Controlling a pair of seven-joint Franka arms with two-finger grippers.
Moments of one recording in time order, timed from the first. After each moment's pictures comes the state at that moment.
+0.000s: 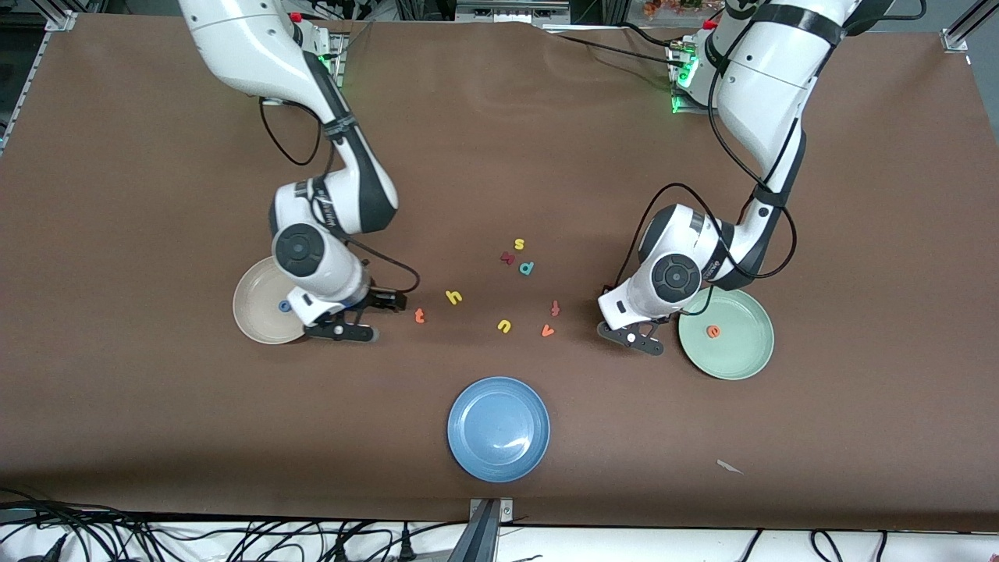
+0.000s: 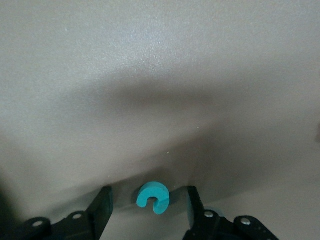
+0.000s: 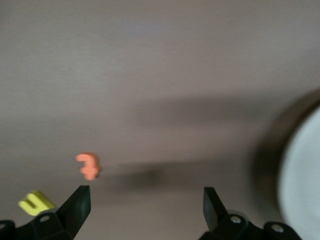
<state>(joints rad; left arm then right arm) -0.32 0.73 -0.08 -1.68 0.02 2.28 -0.04 0.63 0.66 -0.23 -1.66 0.24 2.27 0.40</state>
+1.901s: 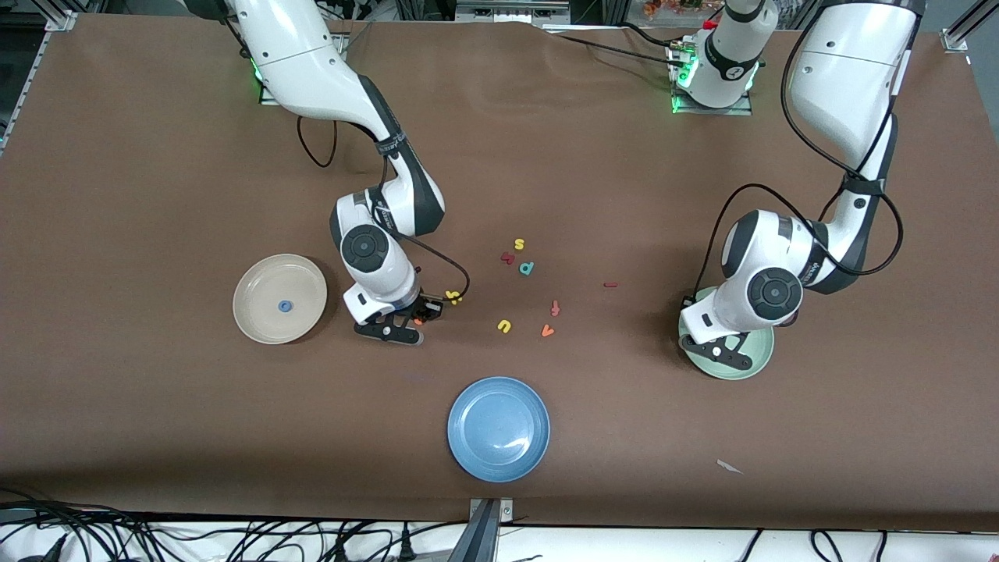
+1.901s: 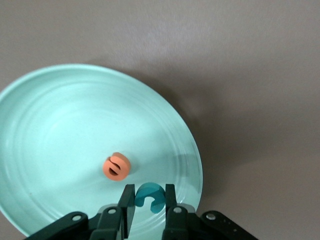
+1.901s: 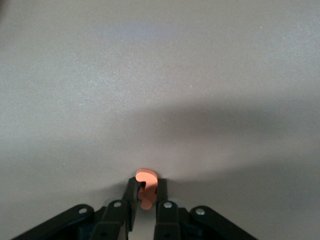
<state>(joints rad) -0.14 0.63 -0.05 -1.73 0.13 2.17 0.09 0.72 0.79 -0.24 -1.60 0.28 2.43 0.53</state>
